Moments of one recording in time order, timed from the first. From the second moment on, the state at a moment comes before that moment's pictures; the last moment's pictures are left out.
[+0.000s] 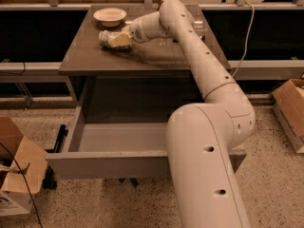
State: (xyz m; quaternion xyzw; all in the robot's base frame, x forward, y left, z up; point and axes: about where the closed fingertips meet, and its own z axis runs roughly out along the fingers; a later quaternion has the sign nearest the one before) arm 0.886 0.102 0.852 -0.44 0.72 0.26 0.47
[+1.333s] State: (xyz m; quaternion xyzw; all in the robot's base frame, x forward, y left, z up) arm 0.818 0.081 0.914 -0.54 0.68 0.20 0.45
